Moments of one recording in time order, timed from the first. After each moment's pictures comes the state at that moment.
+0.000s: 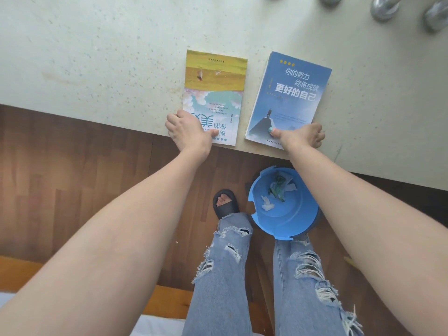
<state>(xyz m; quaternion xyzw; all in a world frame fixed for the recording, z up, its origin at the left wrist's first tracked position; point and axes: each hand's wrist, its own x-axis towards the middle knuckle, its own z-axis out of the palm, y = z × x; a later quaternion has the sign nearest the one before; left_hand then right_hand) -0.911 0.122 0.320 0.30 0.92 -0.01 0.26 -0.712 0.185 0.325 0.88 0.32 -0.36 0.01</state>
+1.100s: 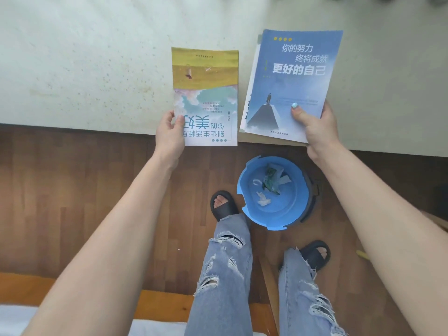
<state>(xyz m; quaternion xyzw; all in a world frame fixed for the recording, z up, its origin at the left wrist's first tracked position) -0.886 0.081 0.349 0.20 0.78 0.35 0.48 -0.614 0.155 0.366 0.67 0.27 -0.60 -0.35</state>
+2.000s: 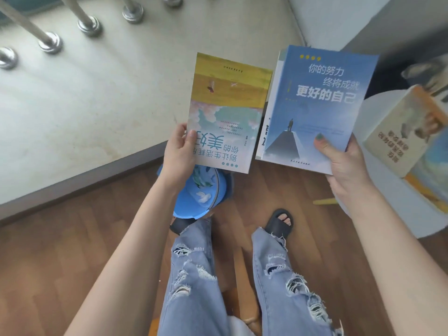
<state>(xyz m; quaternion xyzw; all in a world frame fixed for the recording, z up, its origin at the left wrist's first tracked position) -0.563 0.042 0.445 0.43 0.62 0.28 0.59 -0.280 -0.037 0.467 0.65 0.17 -0.52 -0.53</state>
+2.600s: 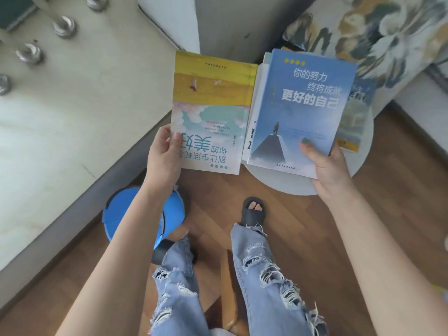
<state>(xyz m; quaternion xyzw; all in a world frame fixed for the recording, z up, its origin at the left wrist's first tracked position) -0.365 0.010 0.466 0.53 0.54 0.19 0.62 -0.142 -0.168 0.474 0.66 0.03 -0.41 -0.63</state>
